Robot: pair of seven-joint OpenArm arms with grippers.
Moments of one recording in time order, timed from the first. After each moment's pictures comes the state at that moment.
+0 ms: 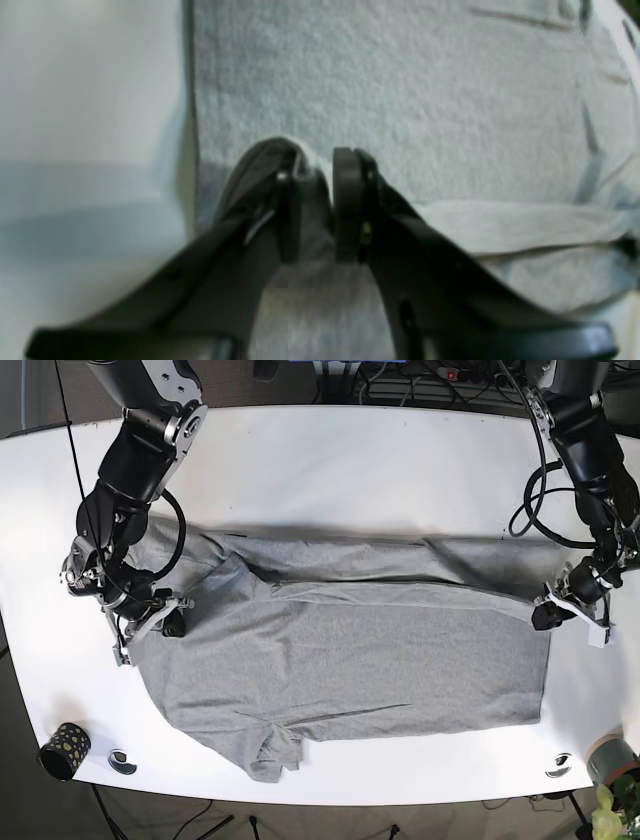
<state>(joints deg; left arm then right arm) -14.7 -19.6 -26.9 62.2 -36.0 -32.2 45.9 20.3 8.1 32.0 70.4 15.0 39.7 -54.1</state>
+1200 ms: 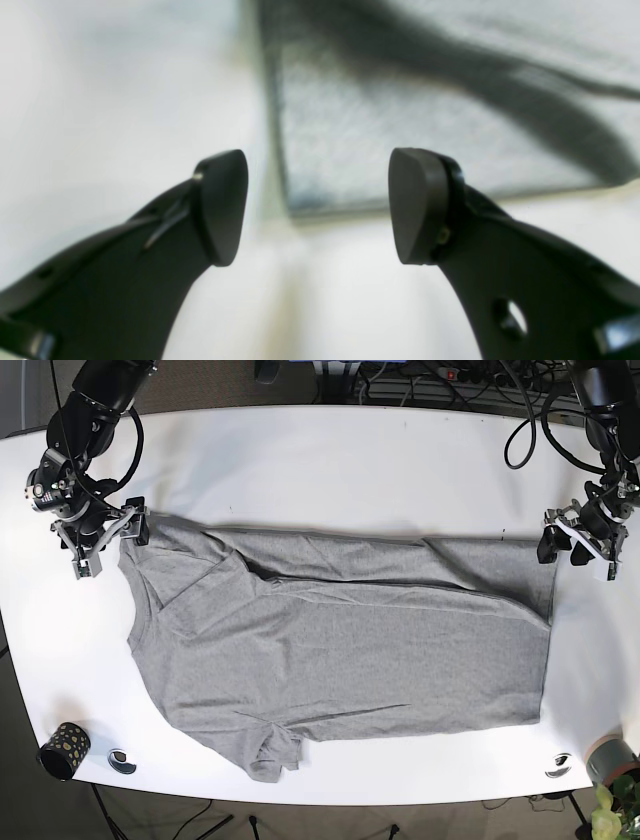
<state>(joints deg) 7.5 -25.3 -24.0 76.0 -30.9 -32.3 33.8 -2.9 14.9 36.1 86.2 15.5 39.9 -54.4</state>
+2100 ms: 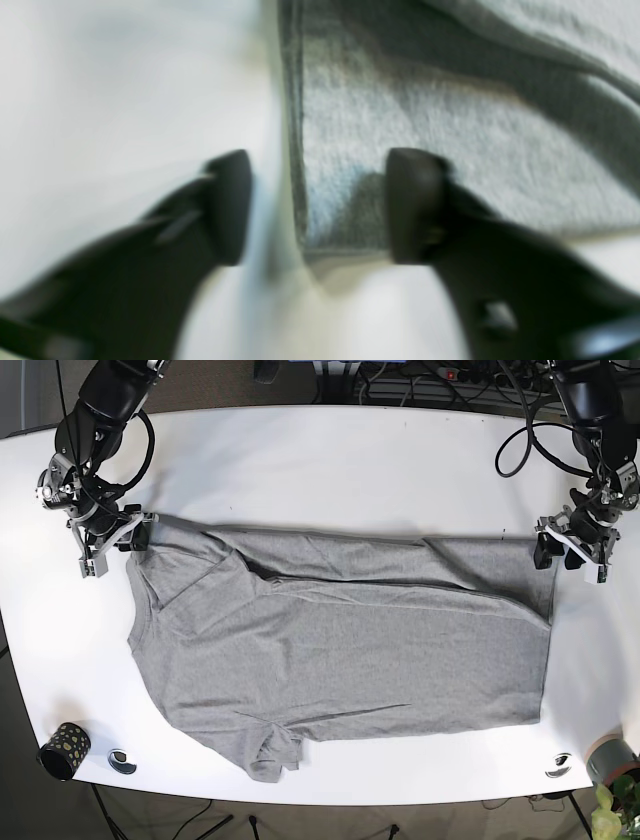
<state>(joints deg) 2.2 -21.5 -23.9 67.5 -22.0 -32.6 26.7 -0.3 13.8 36.5 77.6 17.0 39.9 -50.1</state>
